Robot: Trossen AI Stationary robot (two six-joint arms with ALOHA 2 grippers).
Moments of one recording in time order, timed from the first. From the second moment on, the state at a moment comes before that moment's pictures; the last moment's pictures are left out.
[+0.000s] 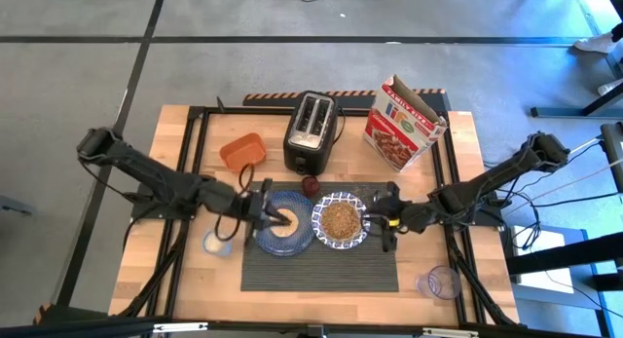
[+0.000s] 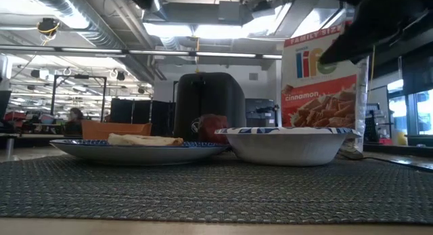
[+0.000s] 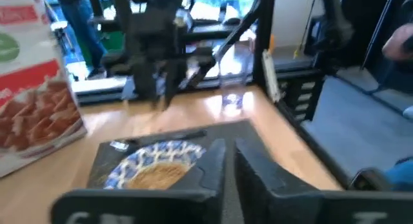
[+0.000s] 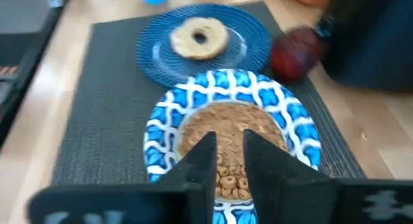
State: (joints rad) left arm -0.36 1.15 0.67 0.29 -0.19 -0.01; right arm 0.46 1.10 0.59 -0.14 0.44 0.42
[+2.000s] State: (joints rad) left arm -0.08 0.03 0.01 0.12 -0.17 -0.07; right arm 0.46 0.00 0.01 0.07 0.36 0.22
